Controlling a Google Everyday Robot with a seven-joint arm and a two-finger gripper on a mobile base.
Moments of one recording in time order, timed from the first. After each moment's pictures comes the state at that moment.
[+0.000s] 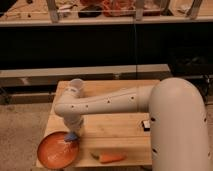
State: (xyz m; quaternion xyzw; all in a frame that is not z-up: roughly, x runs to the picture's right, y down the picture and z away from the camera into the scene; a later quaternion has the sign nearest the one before) arm -0.153 0.228 0.763 -0.30 -0.20 -0.47 0.80
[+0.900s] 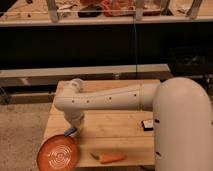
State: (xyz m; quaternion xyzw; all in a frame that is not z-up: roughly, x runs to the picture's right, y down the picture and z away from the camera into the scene) arm -0.149 0.201 0.756 -0.30 -0.19 -0.45 0.82
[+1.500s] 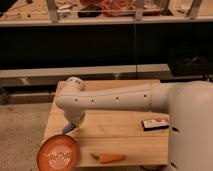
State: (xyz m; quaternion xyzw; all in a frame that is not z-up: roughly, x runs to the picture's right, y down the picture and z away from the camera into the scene) arm -0.151 0.177 0.719 -0.25 -0.21 -0.45 0.83
